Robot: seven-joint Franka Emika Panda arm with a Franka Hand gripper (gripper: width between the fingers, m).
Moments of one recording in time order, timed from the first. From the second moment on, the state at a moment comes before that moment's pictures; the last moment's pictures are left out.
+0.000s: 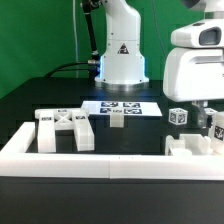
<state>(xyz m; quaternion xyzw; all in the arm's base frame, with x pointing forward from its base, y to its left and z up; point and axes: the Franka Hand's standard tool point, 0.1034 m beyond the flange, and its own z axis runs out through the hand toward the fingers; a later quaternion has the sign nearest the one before) 0.635 0.126 0.076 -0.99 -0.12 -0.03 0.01</state>
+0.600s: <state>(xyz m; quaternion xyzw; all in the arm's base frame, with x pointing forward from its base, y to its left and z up) 0.635 0.127 0.074 -0.99 0.11 -0.03 0.03</state>
